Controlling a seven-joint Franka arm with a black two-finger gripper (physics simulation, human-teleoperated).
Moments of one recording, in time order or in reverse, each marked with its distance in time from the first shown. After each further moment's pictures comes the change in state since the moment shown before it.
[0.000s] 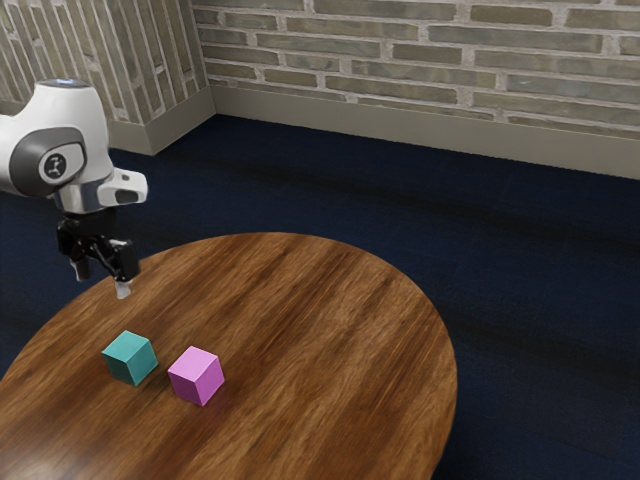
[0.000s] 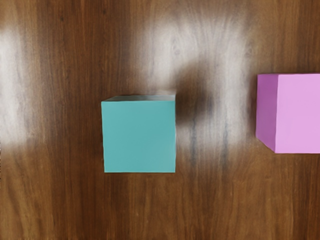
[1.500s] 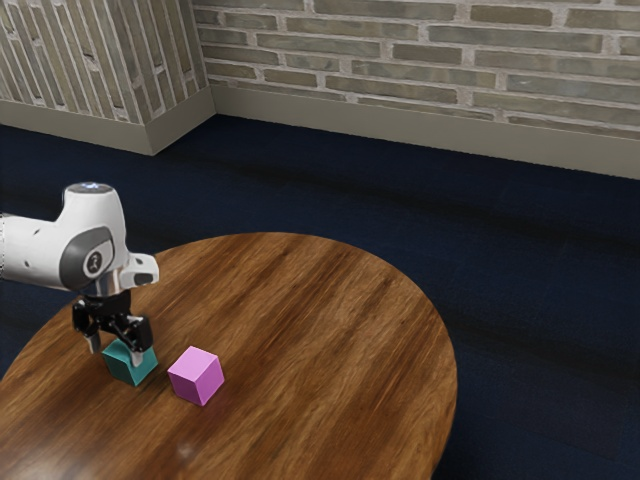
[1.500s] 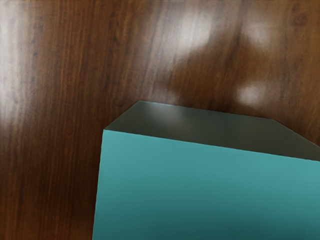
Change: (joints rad) arm -0.026 0.344 0.134 -0.143 -0.146 0.420 0.024
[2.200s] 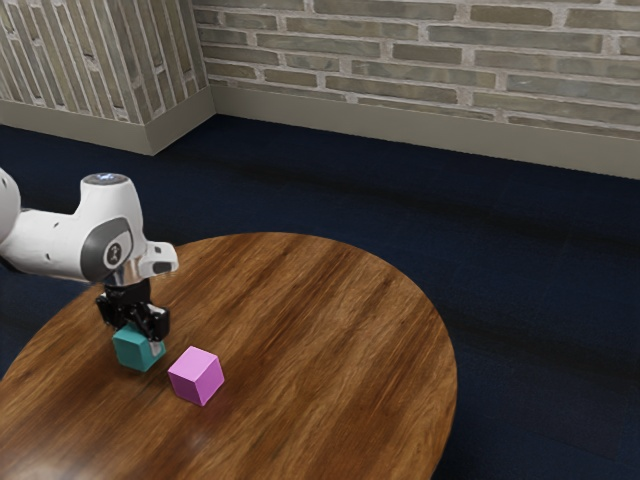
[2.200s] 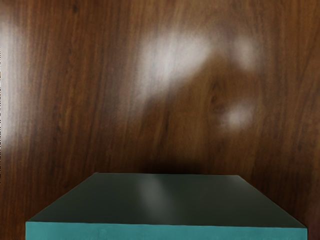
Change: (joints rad) arm -0.052 0.008 -0.002 0.059 -0.085 0.013 0.039
